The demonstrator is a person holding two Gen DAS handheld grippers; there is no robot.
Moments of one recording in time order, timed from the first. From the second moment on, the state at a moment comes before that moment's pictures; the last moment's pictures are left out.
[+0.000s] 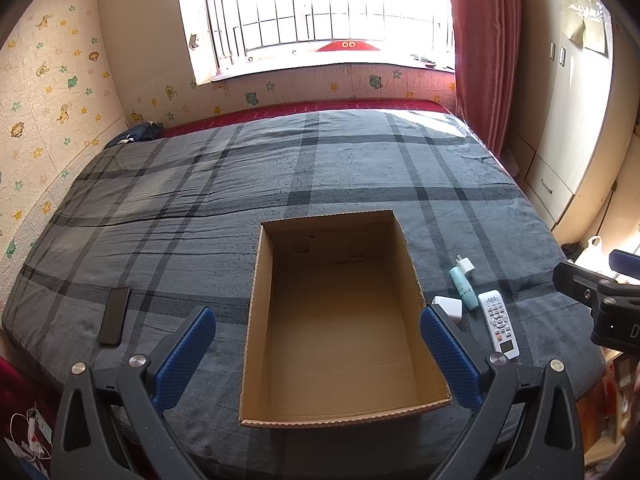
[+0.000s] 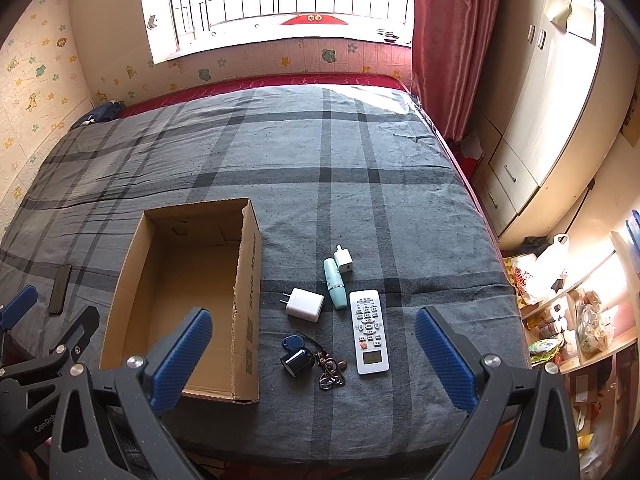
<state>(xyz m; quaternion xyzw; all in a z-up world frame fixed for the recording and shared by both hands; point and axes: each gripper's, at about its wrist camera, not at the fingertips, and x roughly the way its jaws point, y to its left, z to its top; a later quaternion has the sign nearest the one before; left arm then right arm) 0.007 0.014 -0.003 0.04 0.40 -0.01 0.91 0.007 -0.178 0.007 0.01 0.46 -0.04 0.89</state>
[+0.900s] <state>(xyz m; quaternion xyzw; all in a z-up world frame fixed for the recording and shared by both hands) 0.018 0.031 -0.011 0.03 0.41 -0.01 0.91 0.017 -0.184 -0.001 0.02 0.47 -0.05 0.88</state>
